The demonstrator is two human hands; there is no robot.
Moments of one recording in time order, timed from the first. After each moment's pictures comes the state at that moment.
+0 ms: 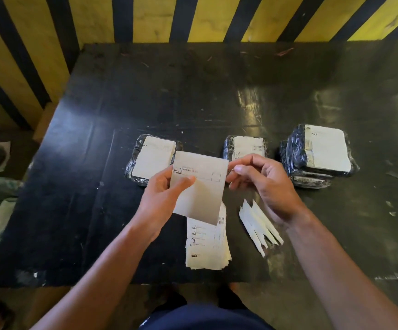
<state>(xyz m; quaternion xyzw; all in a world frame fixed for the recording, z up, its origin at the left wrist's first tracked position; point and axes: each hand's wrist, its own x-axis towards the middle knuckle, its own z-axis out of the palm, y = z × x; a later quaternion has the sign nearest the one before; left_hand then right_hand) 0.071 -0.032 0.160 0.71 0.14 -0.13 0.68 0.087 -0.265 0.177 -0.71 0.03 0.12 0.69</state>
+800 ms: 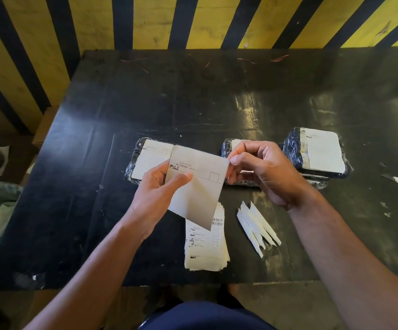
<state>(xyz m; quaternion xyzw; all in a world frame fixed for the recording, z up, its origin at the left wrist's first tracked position) 0.067 -0.030 0.193 0.71 0.11 -0.14 0.68 0.103 -0.263 0.219 -0.71 -0.03 0.18 0.68</state>
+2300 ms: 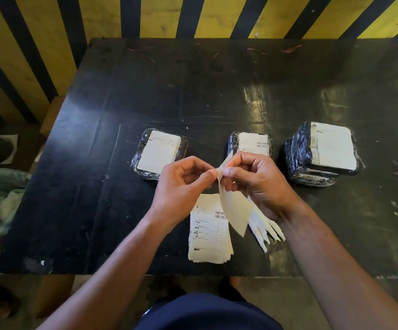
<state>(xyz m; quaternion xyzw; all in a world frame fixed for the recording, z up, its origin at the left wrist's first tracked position) 0.061 -0.055 0.186 0.75 0.05 -0.07 0.65 0.084 -0.243 0.183 -0.64 -0.02 0.19 0.74</state>
